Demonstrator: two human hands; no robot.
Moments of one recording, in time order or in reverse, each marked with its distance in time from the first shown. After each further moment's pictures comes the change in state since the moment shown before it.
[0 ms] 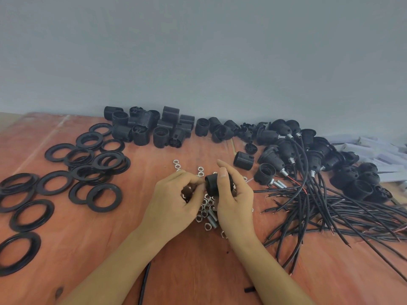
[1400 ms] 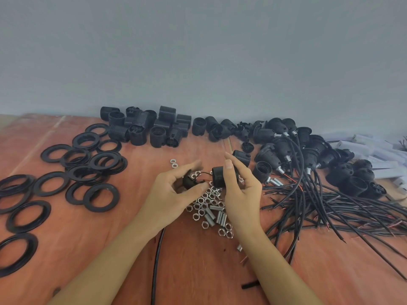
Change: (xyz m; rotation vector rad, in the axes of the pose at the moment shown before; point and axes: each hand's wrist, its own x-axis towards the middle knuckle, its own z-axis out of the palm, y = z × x) left_hand 0.007 -0.002 -0.004 -0.456 -0.215 -0.416; right_hand 0.013 0.002 -0.014 0.071 0.053 0.017
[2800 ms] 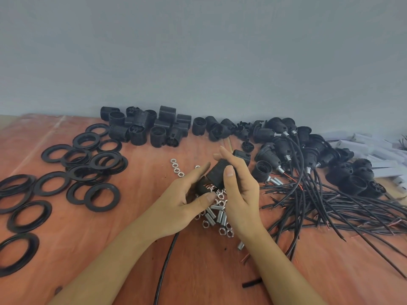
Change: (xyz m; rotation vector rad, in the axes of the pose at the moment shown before) left_hand -0.006 0.009 0.005 0.060 -0.296 0.072; right_hand -0.004 -0.005 -0.007 0.016 -0.198 -0.369
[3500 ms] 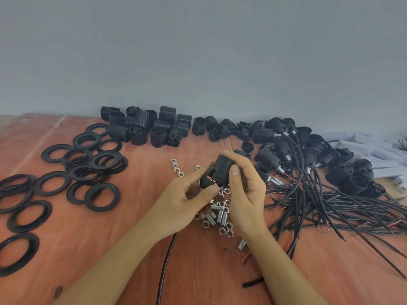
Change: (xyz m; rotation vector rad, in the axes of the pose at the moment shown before) left_hand 0.002 0.000 0.004 -0.121 0.043 0.064; right_hand 0.001 0.005 -0.003 0.056 0.071 -0.014
